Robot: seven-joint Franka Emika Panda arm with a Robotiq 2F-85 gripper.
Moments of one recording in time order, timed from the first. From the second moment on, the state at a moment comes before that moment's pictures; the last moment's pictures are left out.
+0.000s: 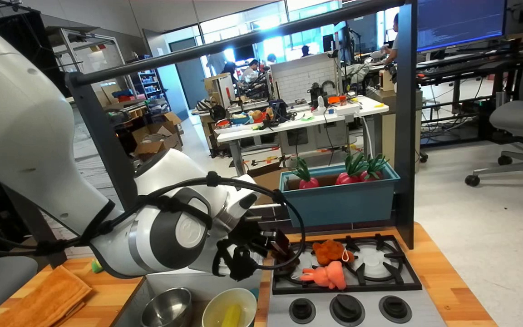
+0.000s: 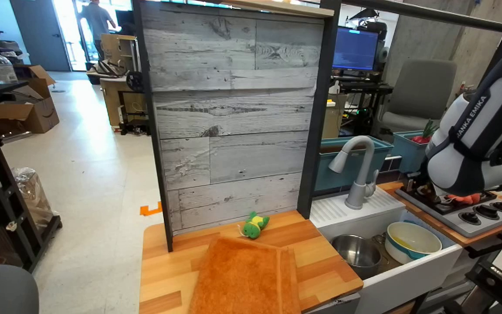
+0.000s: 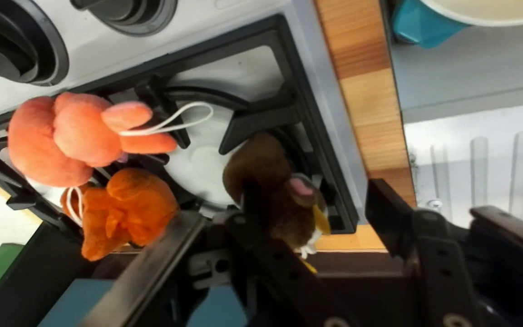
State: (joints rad) arm 0.19 1.18 -0.43 -1.79 0.22 3.27 0.16
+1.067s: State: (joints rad) arm -0.08 0.77 -0.16 -2.21 -0.08 3.40 -0.05
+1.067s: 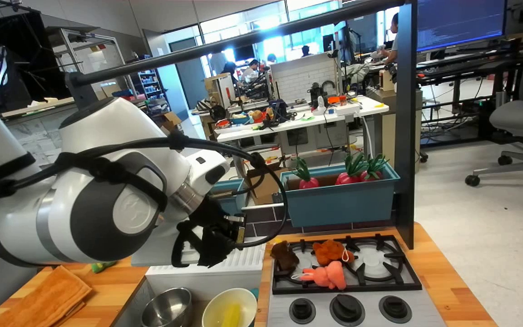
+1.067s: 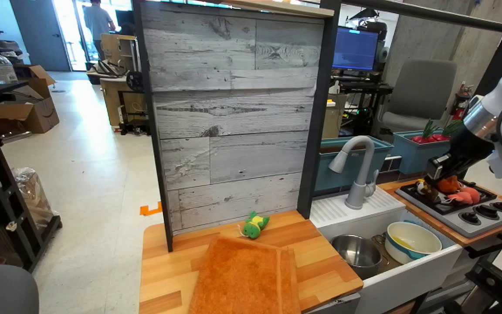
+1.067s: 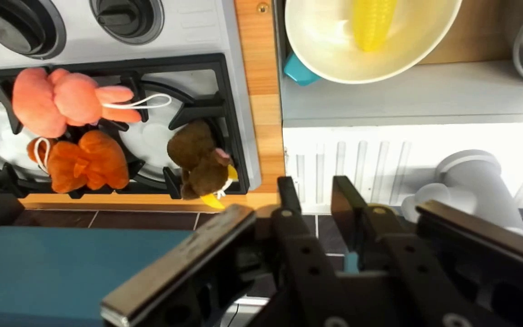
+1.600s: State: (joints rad) arm 0.10 1.00 -0.33 -1.96 0.09 3.28 0.01
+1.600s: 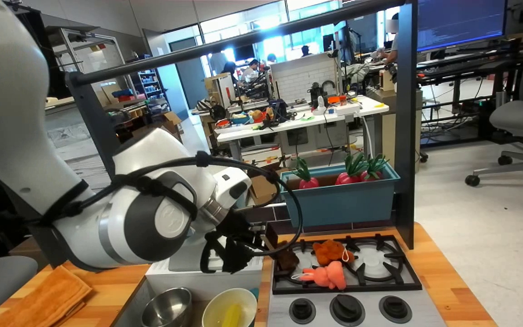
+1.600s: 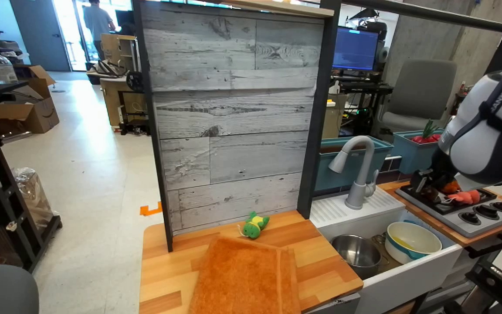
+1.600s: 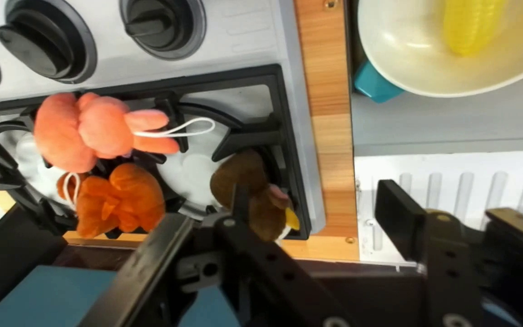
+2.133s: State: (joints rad) arm 0.12 1.20 -0.37 -1.74 0.09 3.28 0.11
